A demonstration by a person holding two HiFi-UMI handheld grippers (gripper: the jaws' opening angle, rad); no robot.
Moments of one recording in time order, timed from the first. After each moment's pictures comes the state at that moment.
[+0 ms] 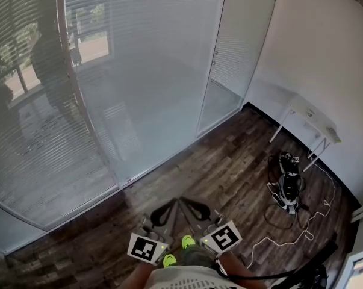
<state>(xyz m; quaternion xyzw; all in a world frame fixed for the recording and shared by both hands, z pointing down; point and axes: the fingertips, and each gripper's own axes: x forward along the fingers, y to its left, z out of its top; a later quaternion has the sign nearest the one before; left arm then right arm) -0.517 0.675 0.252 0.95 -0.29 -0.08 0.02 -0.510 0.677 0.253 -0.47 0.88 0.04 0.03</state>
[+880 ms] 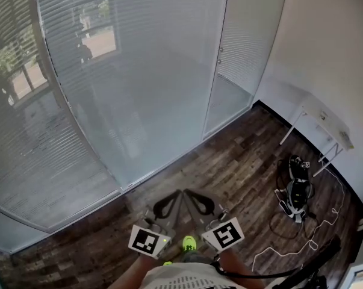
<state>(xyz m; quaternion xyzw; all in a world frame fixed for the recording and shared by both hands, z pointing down) -0.392 0.559 0.261 0.95 -0.30 -0.07 0.00 -0.386 0.561 0.258 -0.48 0.88 0.06 0.04</state>
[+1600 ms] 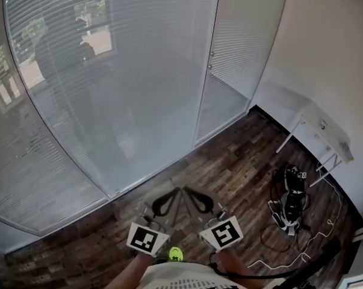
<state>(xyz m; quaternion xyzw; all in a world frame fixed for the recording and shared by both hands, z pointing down) -0.256 0.455 0.291 0.95 -0.31 -0.07 0.00 -0.250 0.457 0.288 -0.48 0.88 0.06 0.03</state>
